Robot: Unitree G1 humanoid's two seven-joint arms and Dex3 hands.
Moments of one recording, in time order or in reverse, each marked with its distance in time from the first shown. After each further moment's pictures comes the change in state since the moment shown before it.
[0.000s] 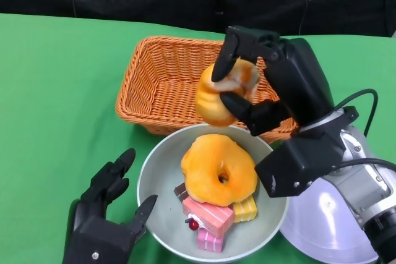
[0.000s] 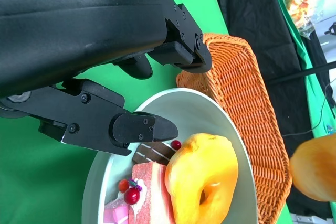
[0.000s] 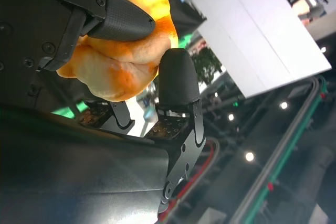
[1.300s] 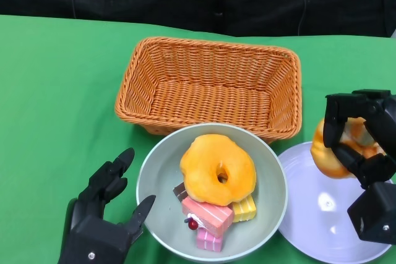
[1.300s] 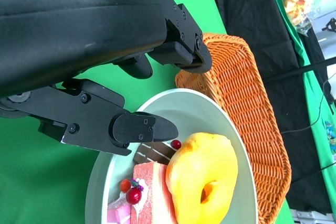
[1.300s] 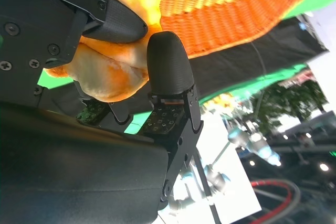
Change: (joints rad) left arm 0.001 0.015 0.010 -0.008 -0.003 0.002 -0.021; right arm 0.389 -0.306 -0.181 -0.308 0.006 0.175 0.219
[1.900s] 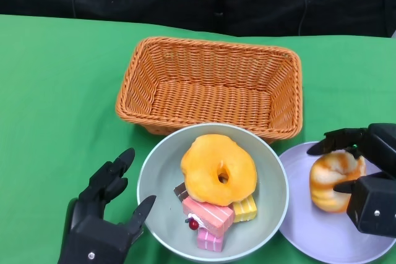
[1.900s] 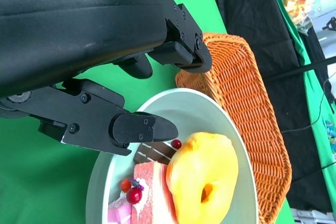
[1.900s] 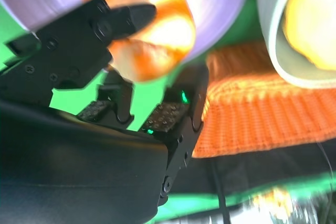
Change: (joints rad) left arm 0.000 0.001 0.001 -0.001 0.001 0.001 -0.006; right arm -0.029 -0.085 0.081 0.088 0.021 0.171 0.310
